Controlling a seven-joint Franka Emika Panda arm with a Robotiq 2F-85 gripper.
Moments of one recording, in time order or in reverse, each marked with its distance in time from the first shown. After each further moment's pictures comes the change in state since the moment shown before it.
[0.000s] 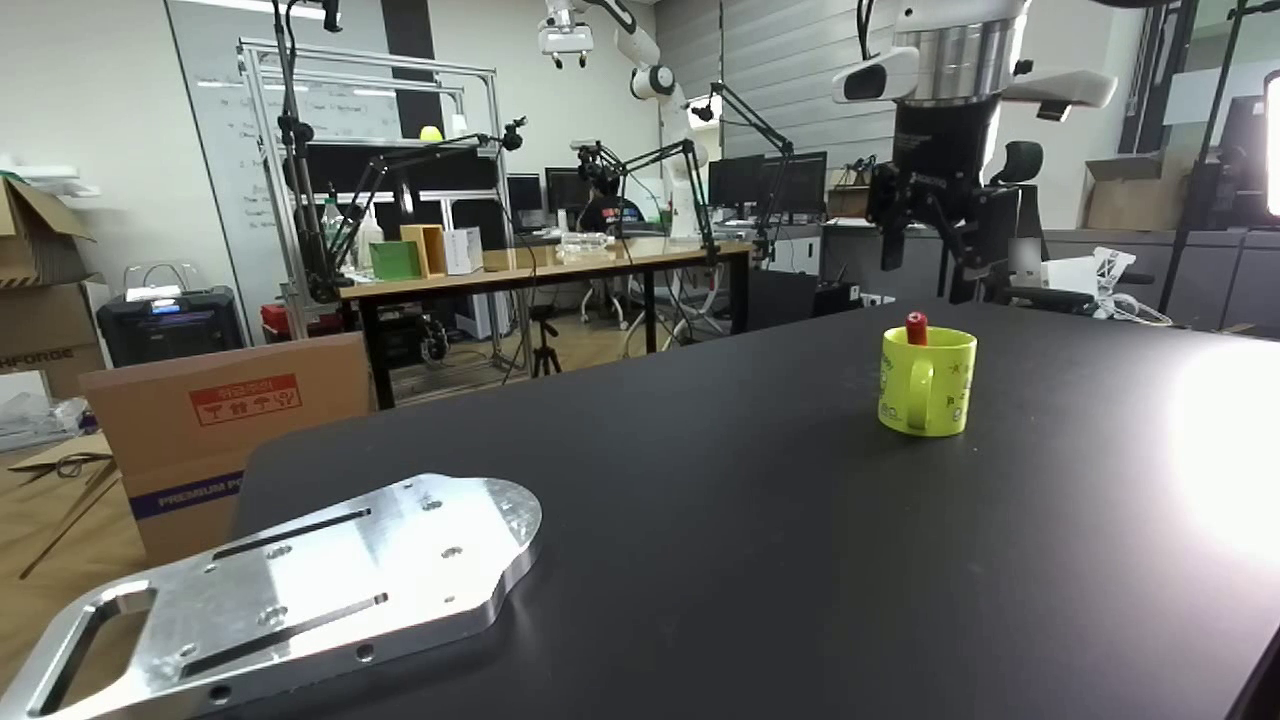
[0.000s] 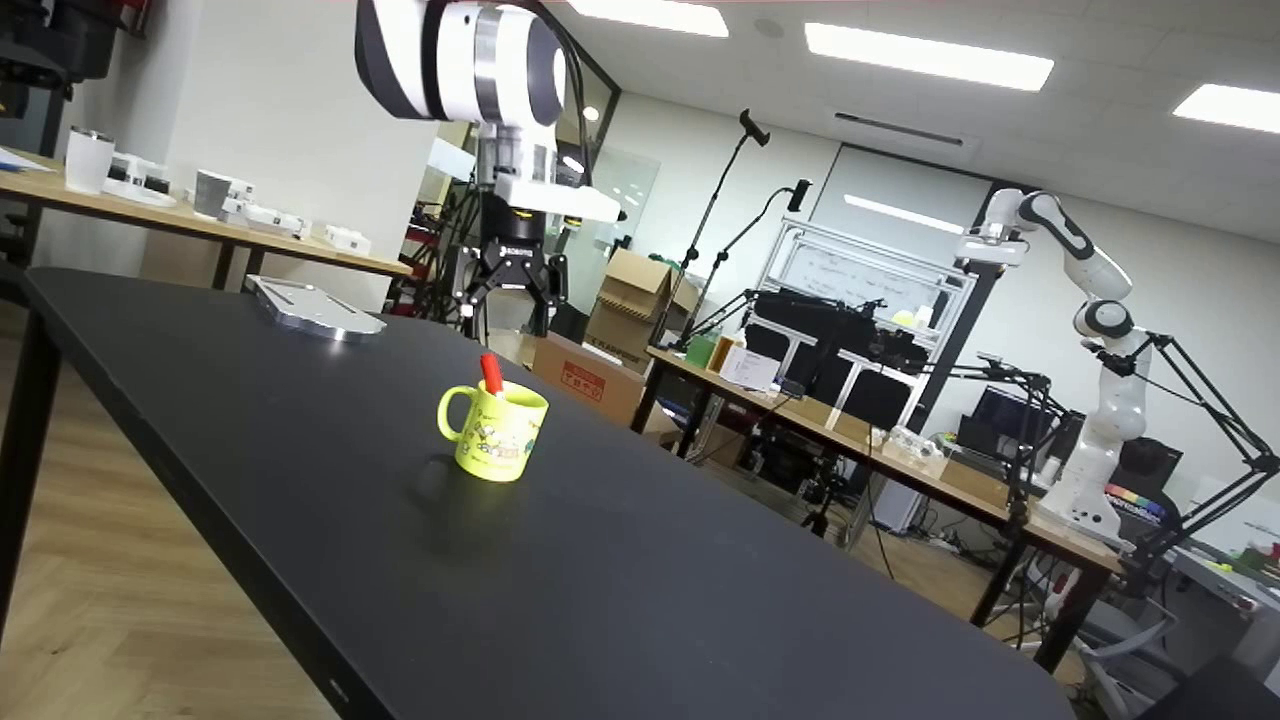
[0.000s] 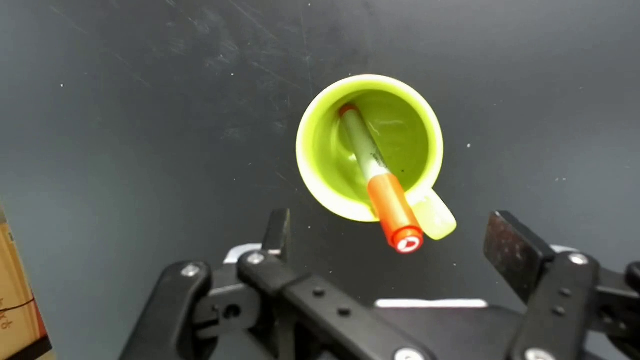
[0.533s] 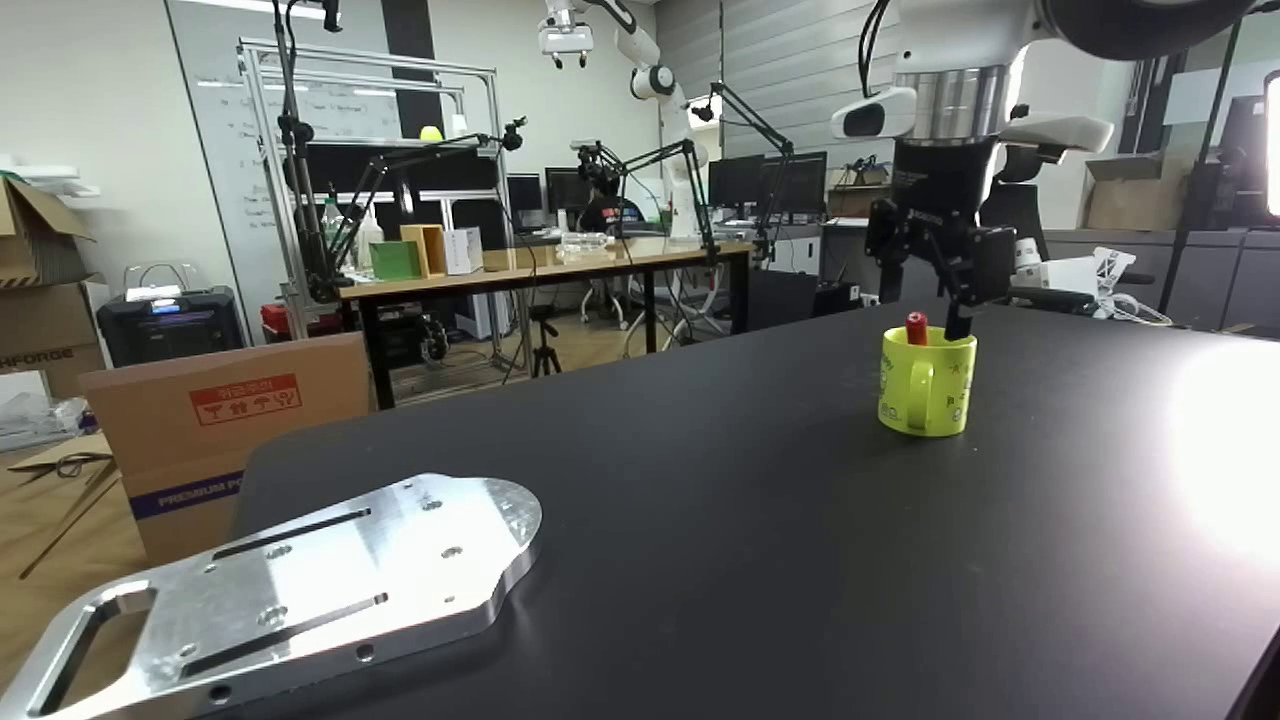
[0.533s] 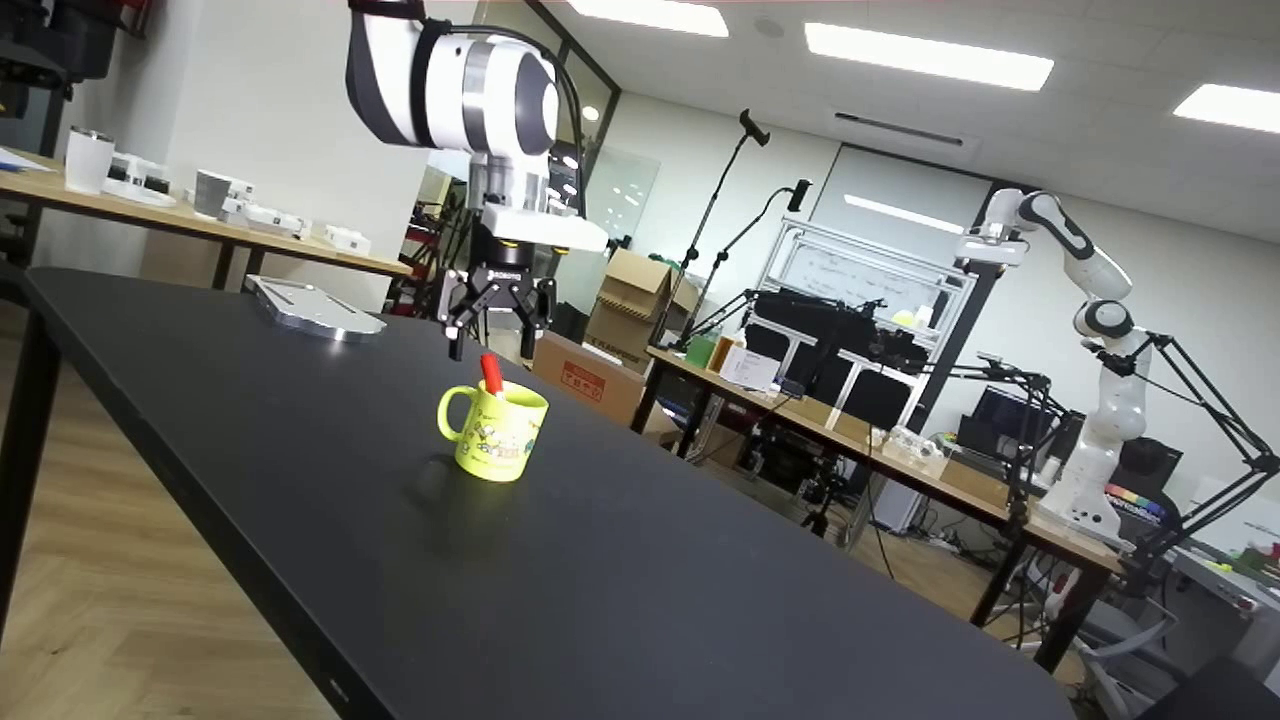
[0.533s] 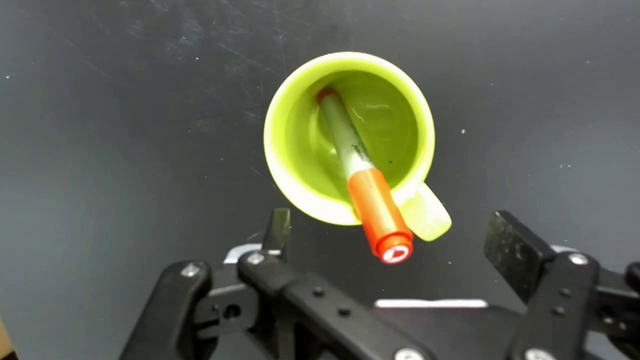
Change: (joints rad) arm 0.000 0.061 -0.005 0.001 0.038 0.060 0.002
